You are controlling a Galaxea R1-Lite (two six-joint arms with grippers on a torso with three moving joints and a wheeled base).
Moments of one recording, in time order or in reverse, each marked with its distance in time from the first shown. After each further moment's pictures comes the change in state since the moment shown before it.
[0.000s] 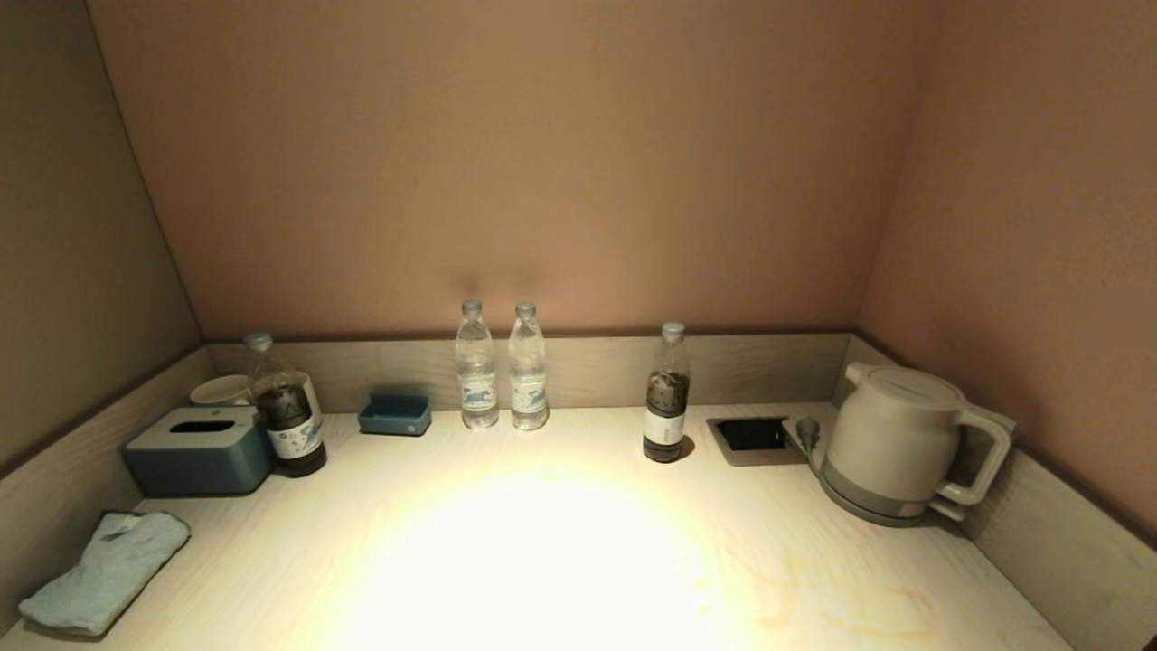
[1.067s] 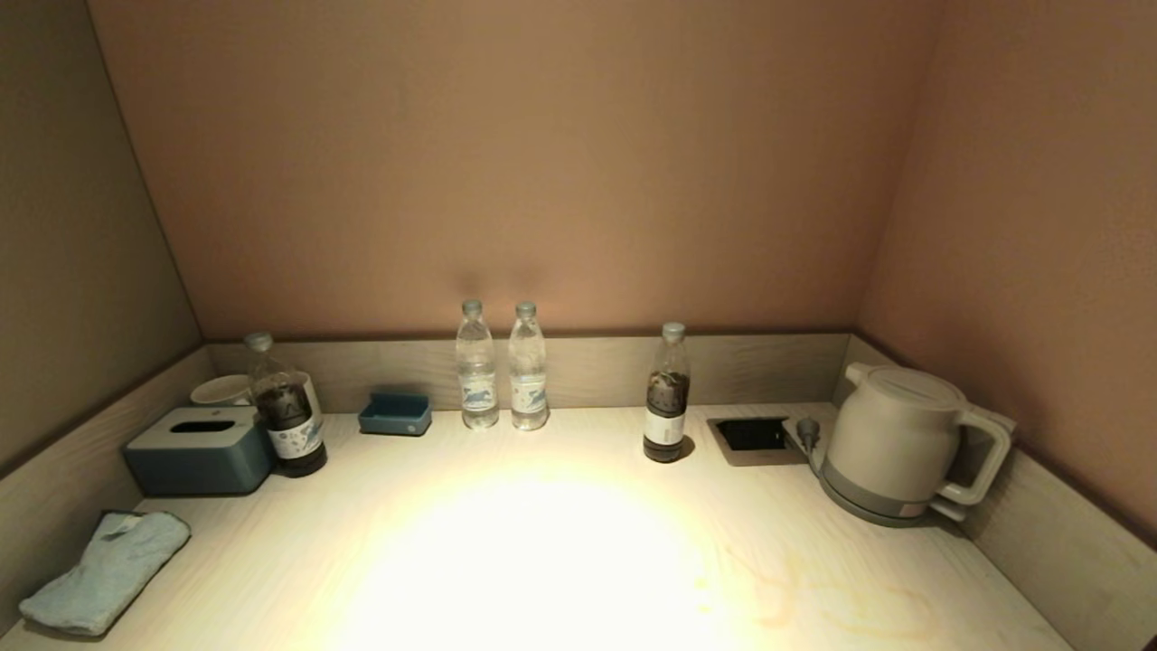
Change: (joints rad) left arm 0.001 0.168 -0.261 0.150 0.083 -0.040; right arm 0.000 0.000 0.000 0.001 0.001 0.000
